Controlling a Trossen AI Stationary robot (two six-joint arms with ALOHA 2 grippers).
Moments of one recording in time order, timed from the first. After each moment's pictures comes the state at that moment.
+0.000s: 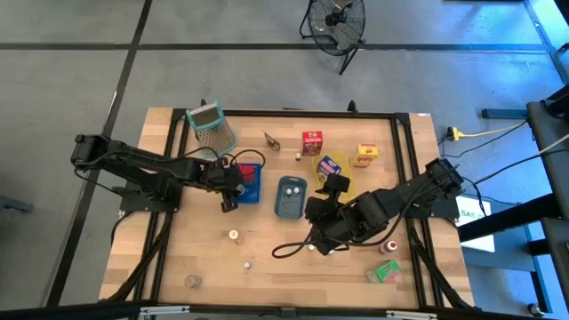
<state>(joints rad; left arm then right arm) -0.03 1.21 0.63 -0.48 -0.23 -0.30 0.51 1.85 1.95 -1.40 0.63 0.59</state>
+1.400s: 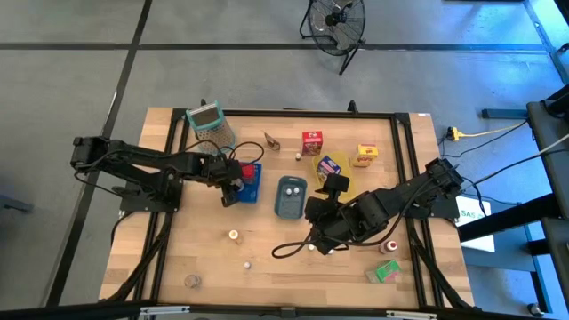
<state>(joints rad) 0.08 1.21 0.62 -0.50 -0.16 -0.28 0.51 1.85 1.95 -1.40 0.63 0.58</state>
